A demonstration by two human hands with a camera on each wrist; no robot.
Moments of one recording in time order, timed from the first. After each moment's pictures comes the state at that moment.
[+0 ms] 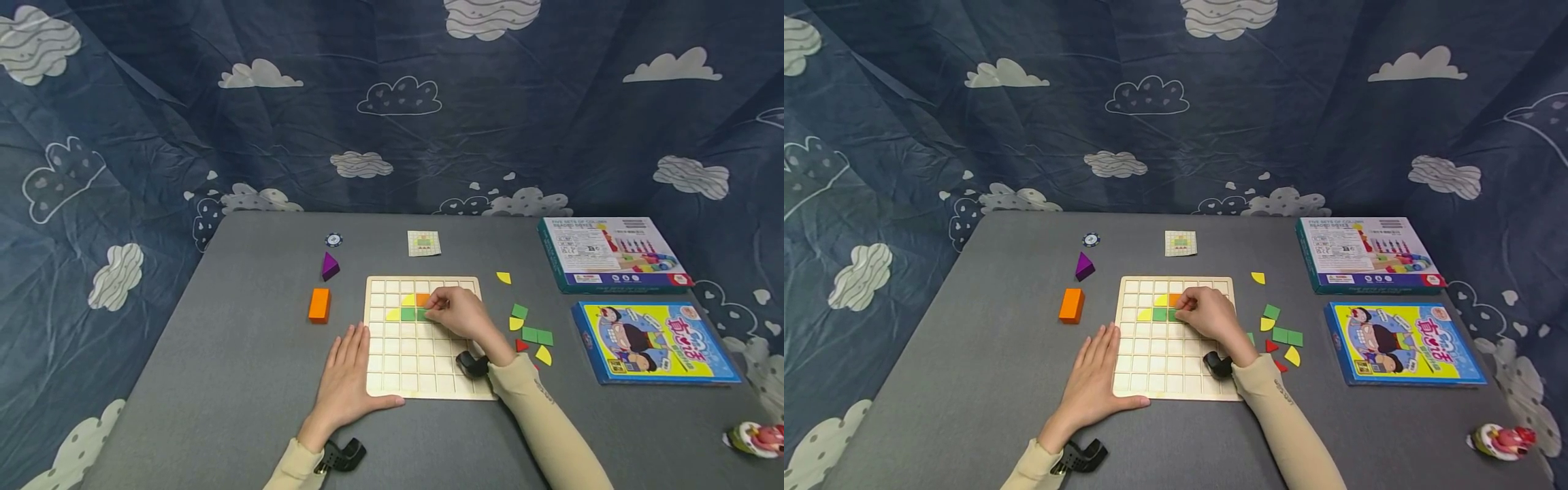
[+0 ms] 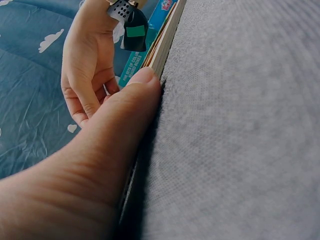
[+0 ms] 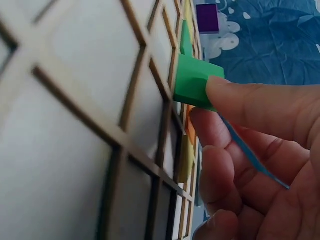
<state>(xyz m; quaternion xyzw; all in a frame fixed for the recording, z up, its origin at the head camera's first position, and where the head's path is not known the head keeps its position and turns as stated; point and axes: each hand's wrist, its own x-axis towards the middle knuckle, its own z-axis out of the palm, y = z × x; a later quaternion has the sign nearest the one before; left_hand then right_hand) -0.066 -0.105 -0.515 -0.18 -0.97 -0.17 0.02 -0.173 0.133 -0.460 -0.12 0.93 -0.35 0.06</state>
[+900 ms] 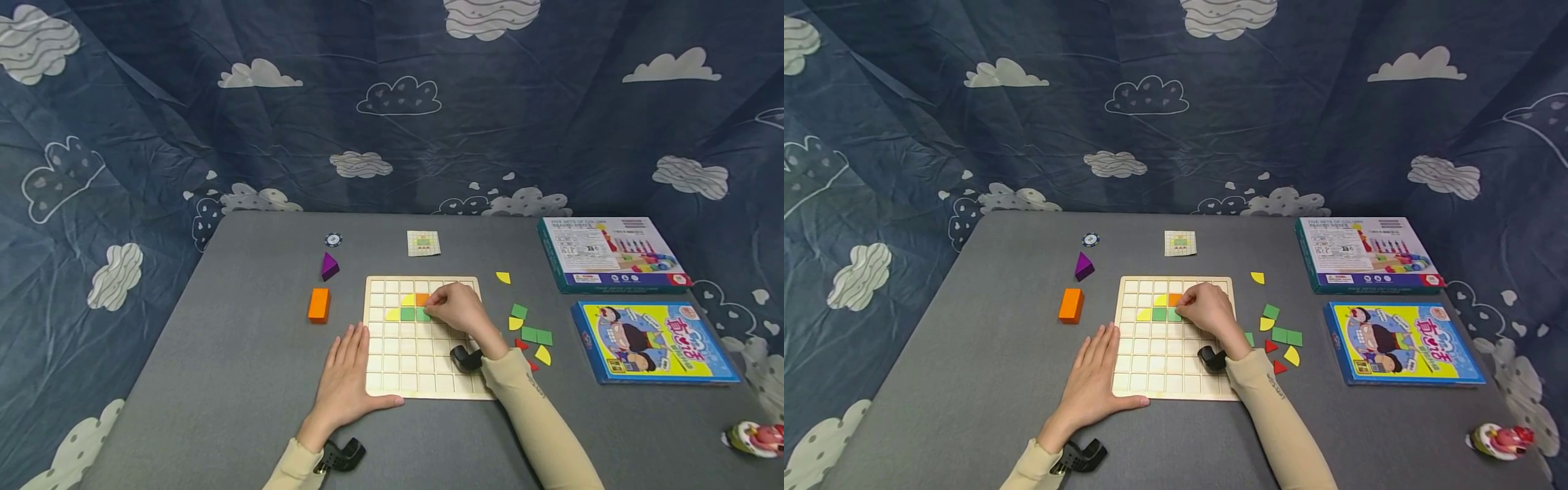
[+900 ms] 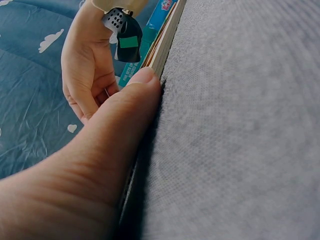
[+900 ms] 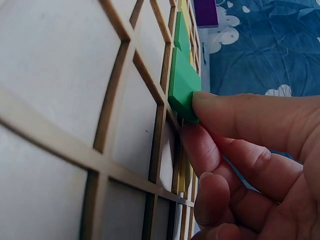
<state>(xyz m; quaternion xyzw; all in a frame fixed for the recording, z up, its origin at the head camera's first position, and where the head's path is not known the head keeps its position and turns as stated) -0.066 -0.105 -0.514 -0.17 -0.97 -0.18 0.02 -0.180 0.130 -0.457 -0.08 0.93 -0.35 0.07</state>
